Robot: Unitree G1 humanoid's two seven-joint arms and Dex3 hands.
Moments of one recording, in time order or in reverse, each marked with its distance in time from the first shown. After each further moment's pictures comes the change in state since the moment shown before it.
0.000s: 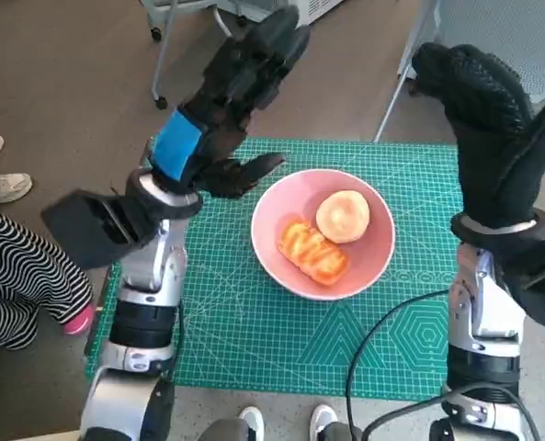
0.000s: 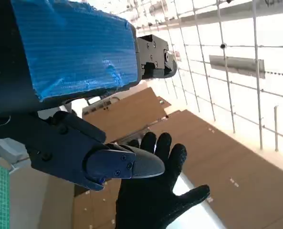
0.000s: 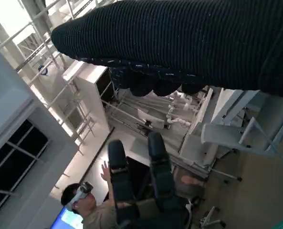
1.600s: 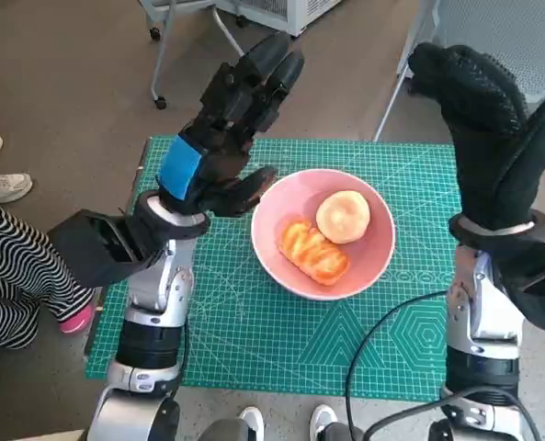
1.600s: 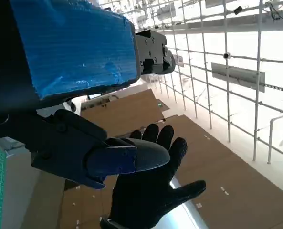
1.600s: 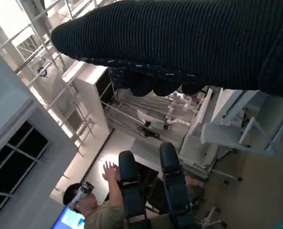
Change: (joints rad) left arm 0.085 -0.038 -0.033 -0.108 -0.020 0.059 0.041; right arm 0.010 -0.006 0.001 -0.022 -0.023 0.012 -0.011
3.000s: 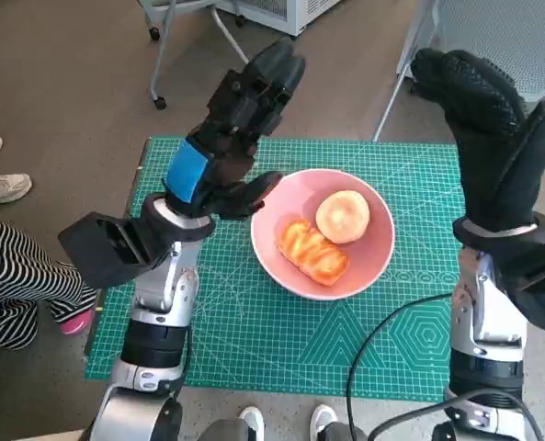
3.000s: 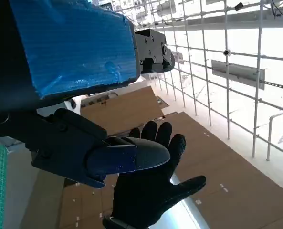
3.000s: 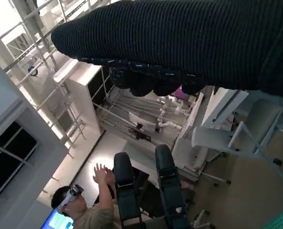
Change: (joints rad) left arm 0.001 -0.002 0.001 0.047 0.001 -0.048 -0.027; right arm 0.010 -0.011 0.002 0.005 -0.023 0.006 -0.011
